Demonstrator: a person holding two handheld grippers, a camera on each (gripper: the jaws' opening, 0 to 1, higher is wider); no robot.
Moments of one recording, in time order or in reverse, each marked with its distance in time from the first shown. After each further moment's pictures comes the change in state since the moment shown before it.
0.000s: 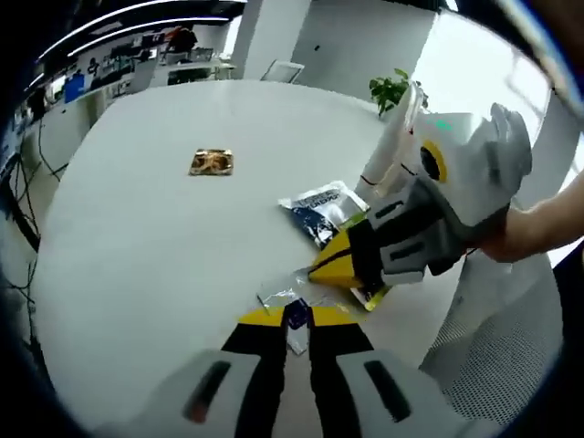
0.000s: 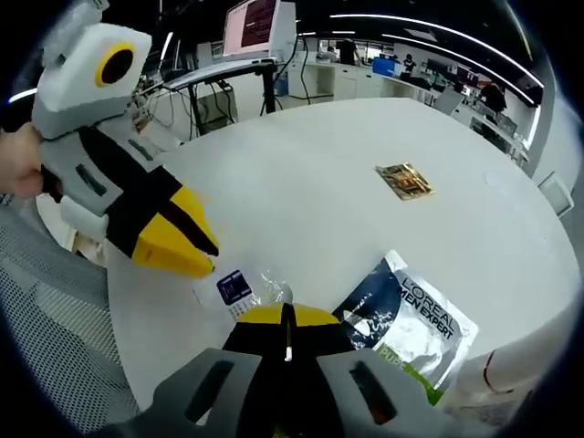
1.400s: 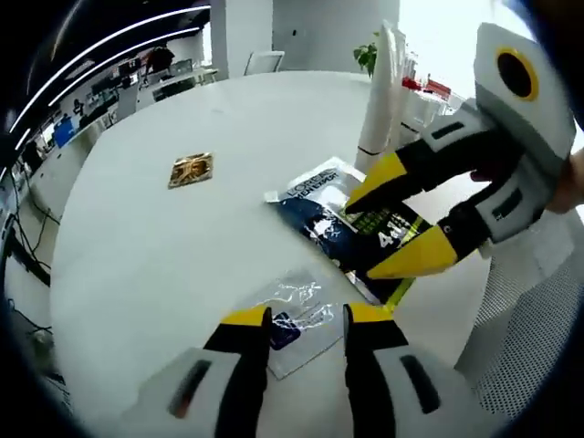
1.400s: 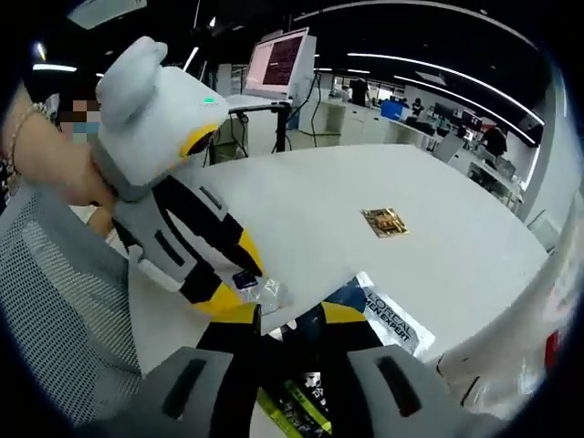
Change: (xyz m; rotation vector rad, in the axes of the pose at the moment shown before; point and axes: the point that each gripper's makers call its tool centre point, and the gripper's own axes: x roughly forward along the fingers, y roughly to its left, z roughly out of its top) left arm 0.029 -0.003 -0.007 0.100 0.080 0.118; right arm -0.055 -0.004 0.004 -0.105 -0.184 -0.021
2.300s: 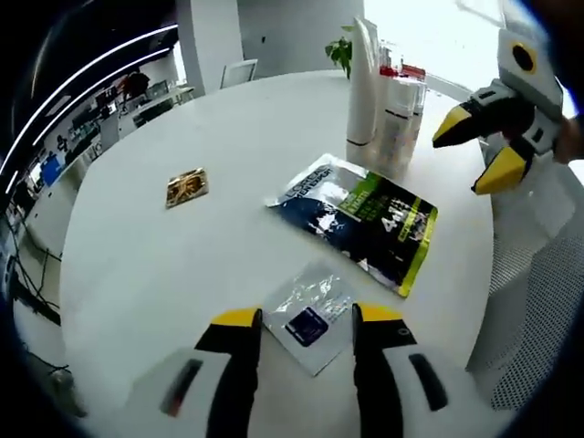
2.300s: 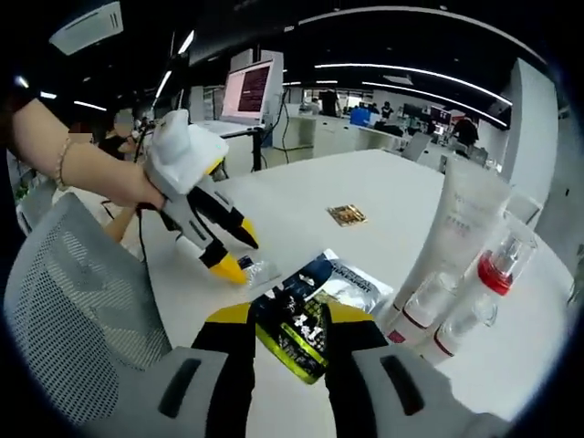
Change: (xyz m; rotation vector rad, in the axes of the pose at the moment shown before) left arm 0.003 0.015 -0.002 0.148 -0.026 -0.014; right arm -0.084 -0.010 -0.017 0.108 -0.076 -0.117
